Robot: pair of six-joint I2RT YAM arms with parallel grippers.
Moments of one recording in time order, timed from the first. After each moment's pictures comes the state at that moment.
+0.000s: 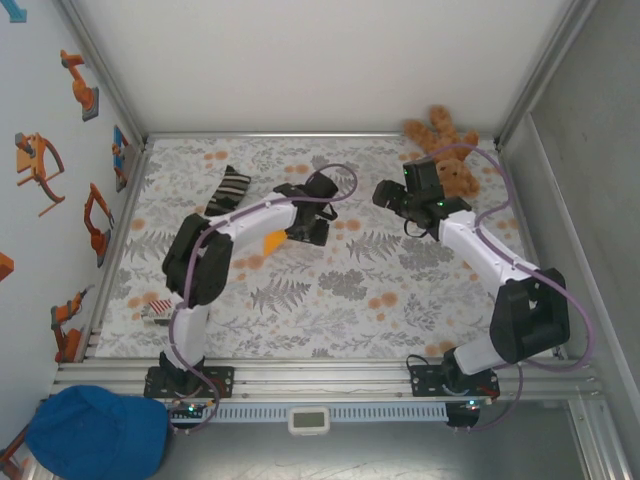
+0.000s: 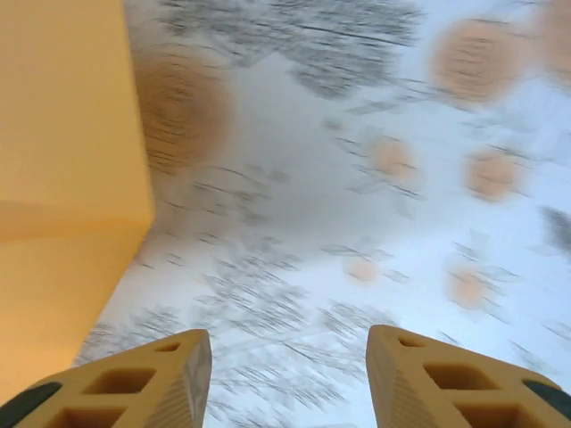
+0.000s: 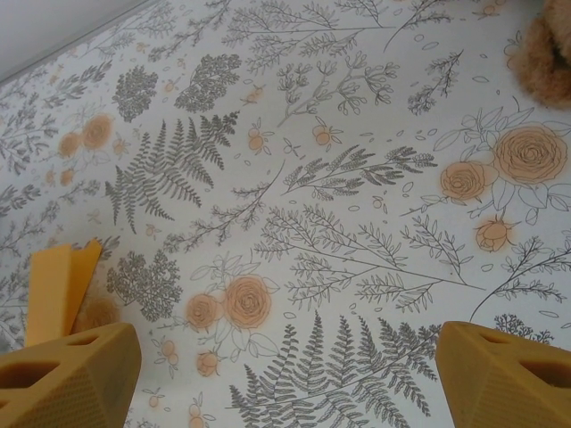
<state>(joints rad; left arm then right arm) -0.77 2.02 1.57 -0.80 -0.10 -0.45 0.35 1.49 1.11 -0.41 0.04 0.61</state>
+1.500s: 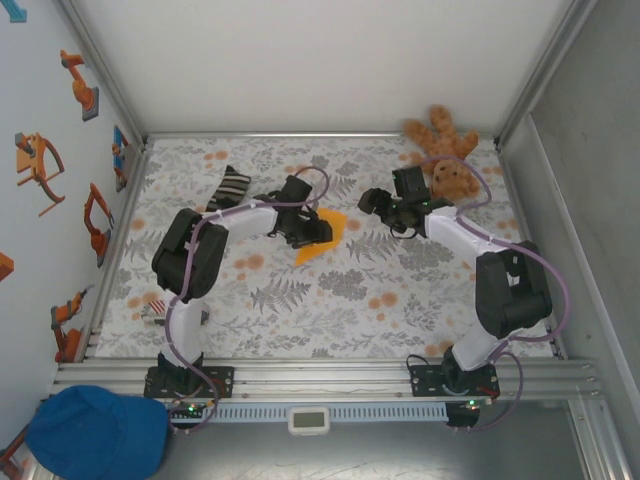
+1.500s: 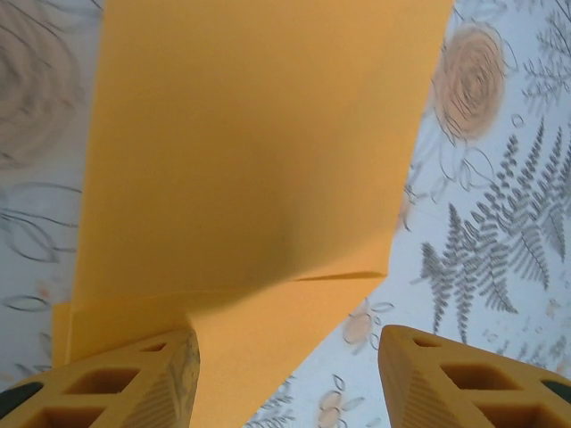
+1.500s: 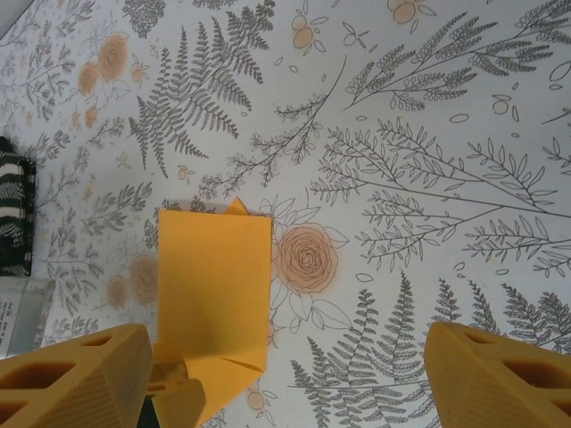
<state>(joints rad) -0.64 2.04 1.37 -0.45 0.34 -0.60 0.35 1.64 1.09 -0.29 -0.19 0.75</state>
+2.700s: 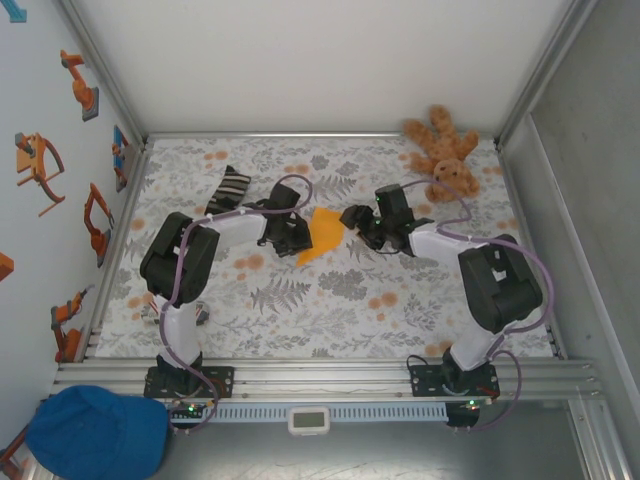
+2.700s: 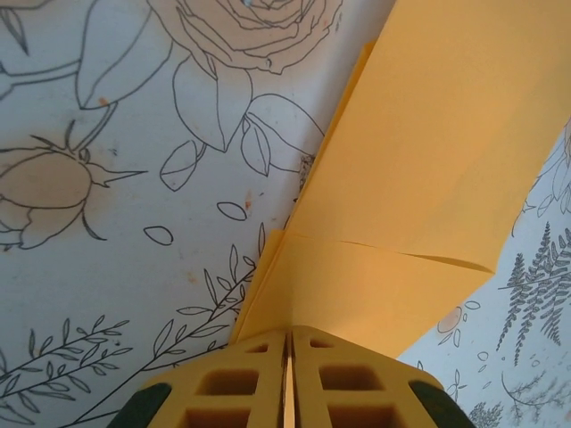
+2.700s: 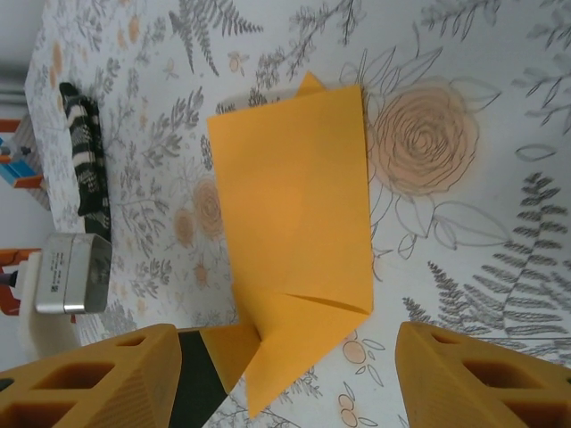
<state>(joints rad) -0.60 1.97 1.22 -0.40 0.28 -0.77 0.46 1.71 0.93 0.01 -0.34 1.03</state>
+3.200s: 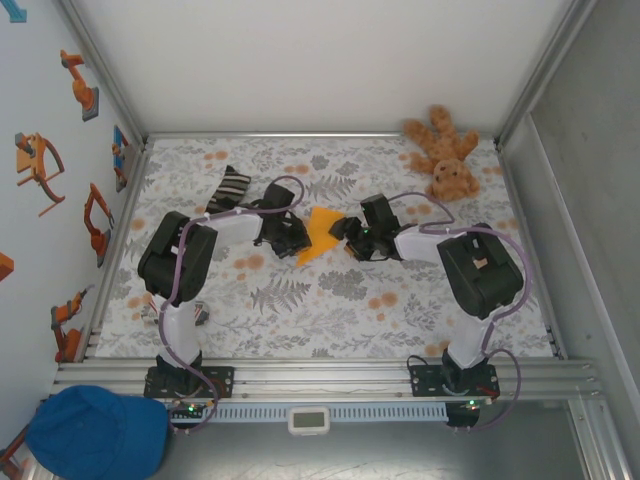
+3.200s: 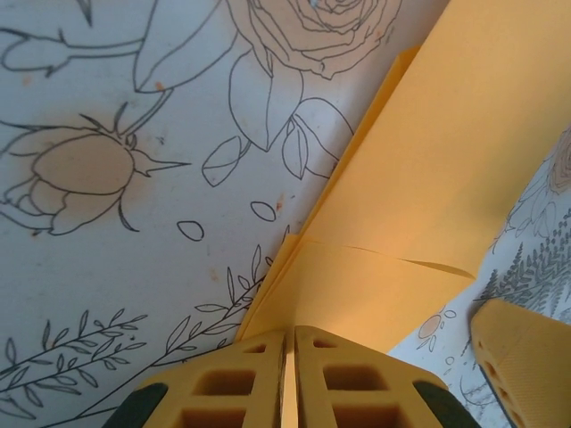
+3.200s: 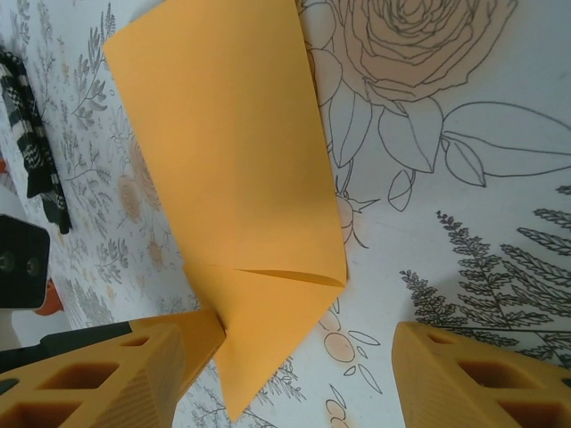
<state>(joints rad) -0.57 1.97 1.19 -0.36 0.36 -0.89 0.51 1.83 0.93 0.06 -0.37 1.14</state>
